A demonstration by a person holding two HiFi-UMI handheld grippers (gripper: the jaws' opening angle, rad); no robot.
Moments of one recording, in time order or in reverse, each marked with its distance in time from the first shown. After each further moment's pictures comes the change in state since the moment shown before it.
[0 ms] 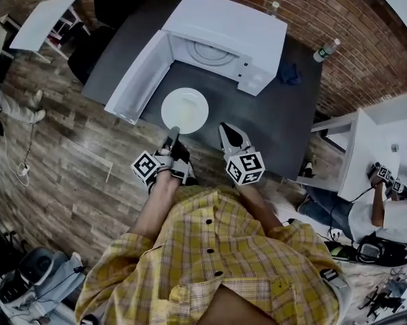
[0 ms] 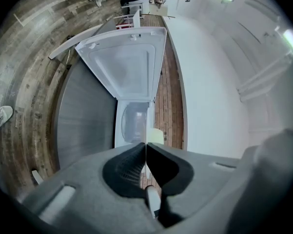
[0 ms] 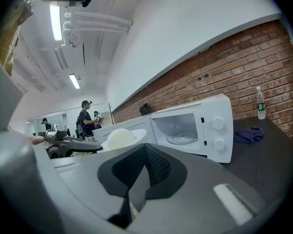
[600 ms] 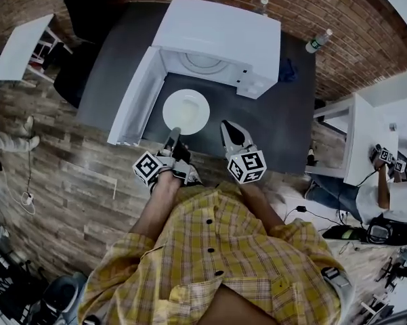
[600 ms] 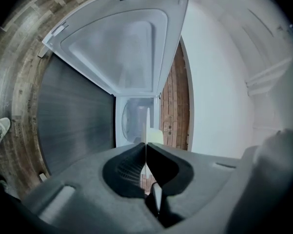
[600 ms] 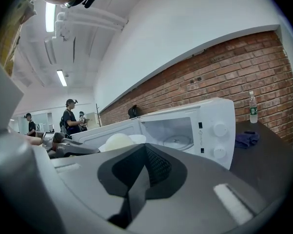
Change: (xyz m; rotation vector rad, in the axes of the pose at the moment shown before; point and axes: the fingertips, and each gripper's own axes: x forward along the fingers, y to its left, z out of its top) left arm 0.055 0.013 0.047 0.009 0.156 0.052; right arm 0.054 -0.015 0.015 0.004 -0.028 -0.156
